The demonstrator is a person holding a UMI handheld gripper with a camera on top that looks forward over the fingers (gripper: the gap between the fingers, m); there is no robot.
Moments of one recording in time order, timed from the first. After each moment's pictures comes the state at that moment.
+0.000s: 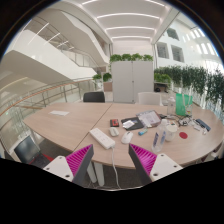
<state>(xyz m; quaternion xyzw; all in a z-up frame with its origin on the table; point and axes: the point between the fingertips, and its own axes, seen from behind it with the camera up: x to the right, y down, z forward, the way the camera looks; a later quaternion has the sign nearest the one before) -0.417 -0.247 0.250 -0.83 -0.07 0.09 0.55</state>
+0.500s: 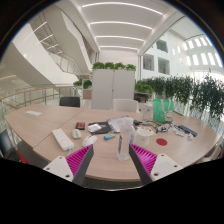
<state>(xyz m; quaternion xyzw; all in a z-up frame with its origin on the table) -0.264 -0.164 0.179 -0.79 -0.03 -0.01 0.61</state>
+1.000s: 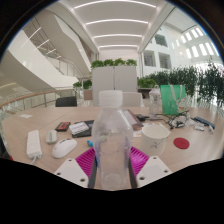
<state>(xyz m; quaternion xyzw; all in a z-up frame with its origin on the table) -0.206 0.049 0.068 -0.79 -0.02 0.04 0.61</state>
